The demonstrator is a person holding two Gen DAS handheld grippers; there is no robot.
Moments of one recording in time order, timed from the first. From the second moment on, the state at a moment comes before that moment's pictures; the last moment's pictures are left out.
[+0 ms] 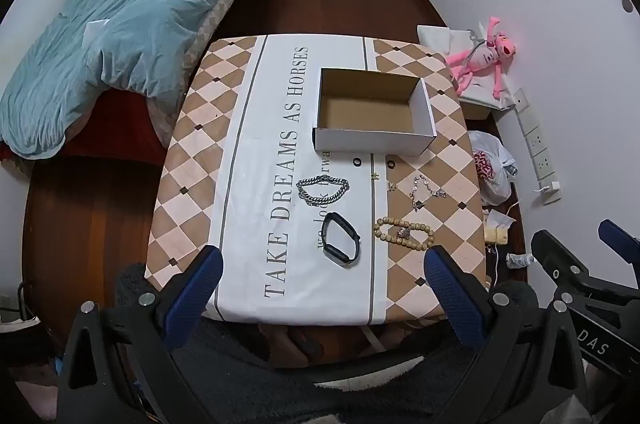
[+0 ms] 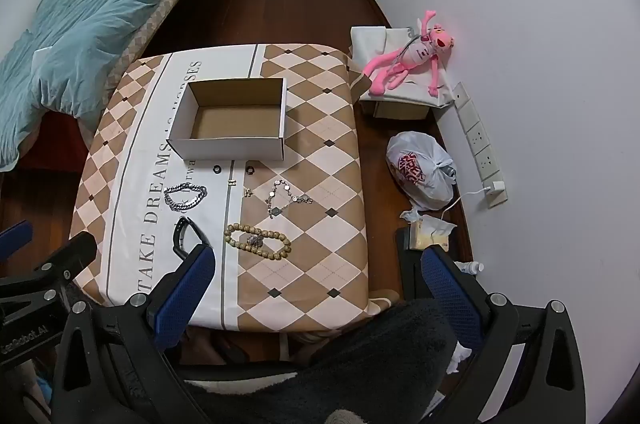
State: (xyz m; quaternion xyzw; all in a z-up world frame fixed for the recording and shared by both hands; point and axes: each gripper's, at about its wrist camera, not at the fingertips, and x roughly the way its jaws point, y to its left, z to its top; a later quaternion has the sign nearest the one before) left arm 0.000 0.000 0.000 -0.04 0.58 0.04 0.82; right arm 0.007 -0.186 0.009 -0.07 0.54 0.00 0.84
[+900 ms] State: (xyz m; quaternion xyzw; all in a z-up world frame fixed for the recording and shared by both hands) left arm 0.000 0.000 0.000 -0.04 0.57 0.04 0.82; right arm 0.005 -0.189 0.013 -0.06 0.54 0.00 0.84
